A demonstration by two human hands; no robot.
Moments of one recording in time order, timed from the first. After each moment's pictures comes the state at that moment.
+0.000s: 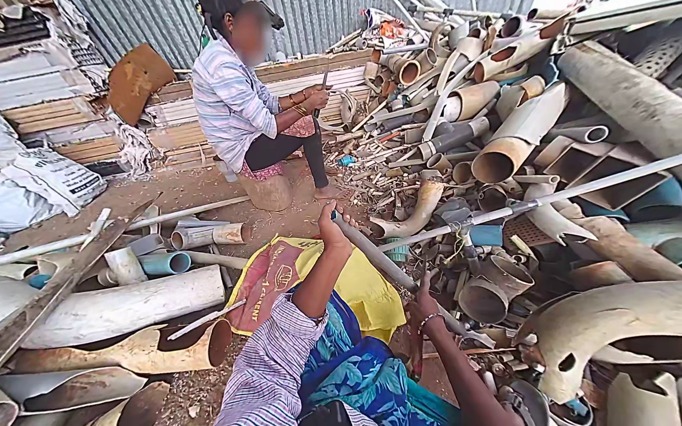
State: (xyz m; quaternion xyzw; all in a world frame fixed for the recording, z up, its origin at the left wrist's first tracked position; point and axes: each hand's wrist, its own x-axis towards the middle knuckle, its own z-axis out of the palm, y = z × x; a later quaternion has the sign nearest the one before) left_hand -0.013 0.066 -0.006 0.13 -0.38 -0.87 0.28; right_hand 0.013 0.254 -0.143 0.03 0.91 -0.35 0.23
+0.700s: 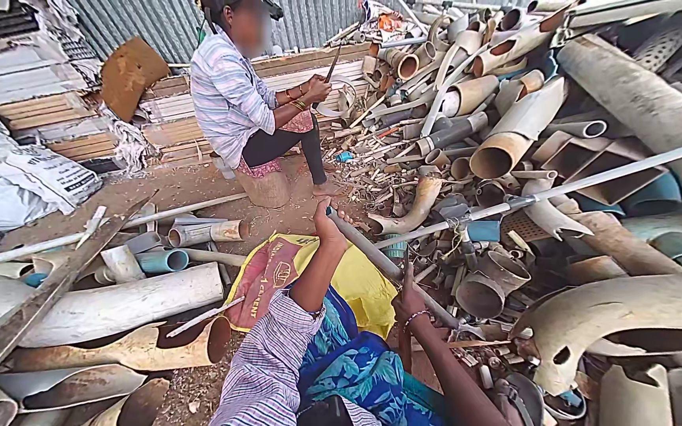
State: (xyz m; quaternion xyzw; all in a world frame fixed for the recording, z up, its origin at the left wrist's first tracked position) left_hand -0.017 0.061 -0.010 0.14 -0.38 -0.87 0.29; right_hand 0.023 0.232 -0.135 -0.02 0.92 -0.32 0.22
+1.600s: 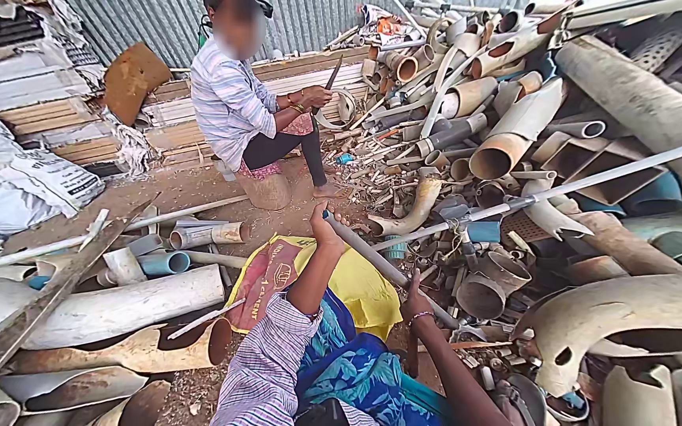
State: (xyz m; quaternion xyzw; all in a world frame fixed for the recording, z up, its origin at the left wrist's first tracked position) left_hand -0.015 0.058 -0.012 0.15 -0.38 -0.86 0.29; right_hand 0.012 0.242 -0.150 0.03 0.94 -0.23 0.26
